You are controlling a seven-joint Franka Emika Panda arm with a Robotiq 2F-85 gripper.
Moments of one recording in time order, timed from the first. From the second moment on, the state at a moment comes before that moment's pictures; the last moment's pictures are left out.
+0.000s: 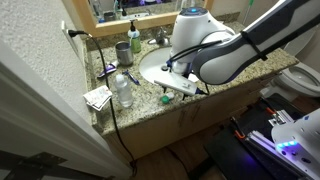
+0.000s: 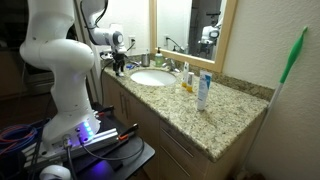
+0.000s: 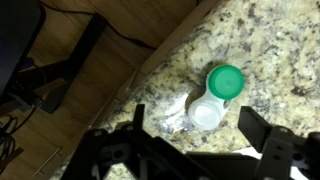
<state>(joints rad) 0.43 0.21 0.25 -2.34 -0.01 2.58 1.61</state>
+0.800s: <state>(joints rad) 0.43 0.21 0.24 -2.34 -0.02 2.59 1.62</state>
